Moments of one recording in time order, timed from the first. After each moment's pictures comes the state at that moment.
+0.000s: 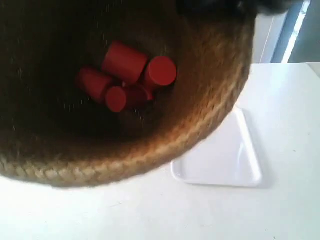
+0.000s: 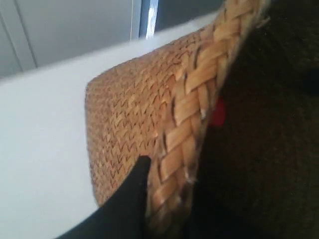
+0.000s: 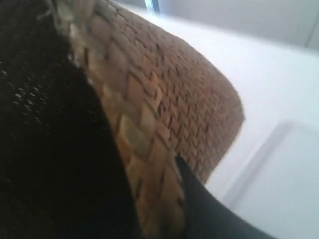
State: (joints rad) left arm -0.08 0.96 -1.24 -0.62 1.02 0.47; right arm 0.61 1.16 -1.29 0.07 0.77 0.15
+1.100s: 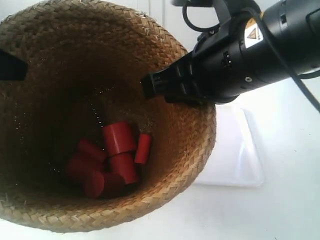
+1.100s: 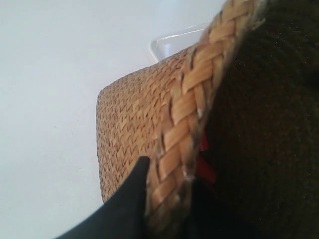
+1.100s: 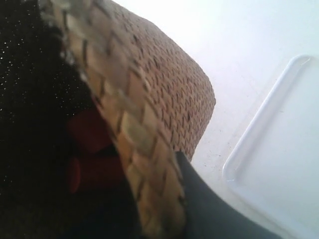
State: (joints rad) left arm -0.09 0.96 -1.06 -0.55 0.97 0.46; right arm 0.61 1.24 -1.14 0.07 0.72 0.19
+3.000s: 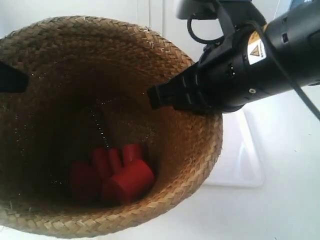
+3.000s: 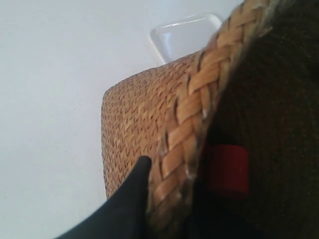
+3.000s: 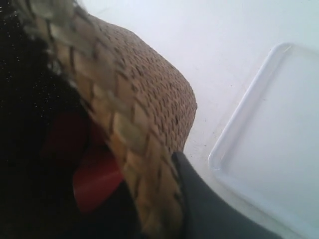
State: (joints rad) left arm -0.09 0.94 -1.02 -0.55 0.96 0.44; right arm 0.62 1.23 -1.10 -0.04 0.72 0.29
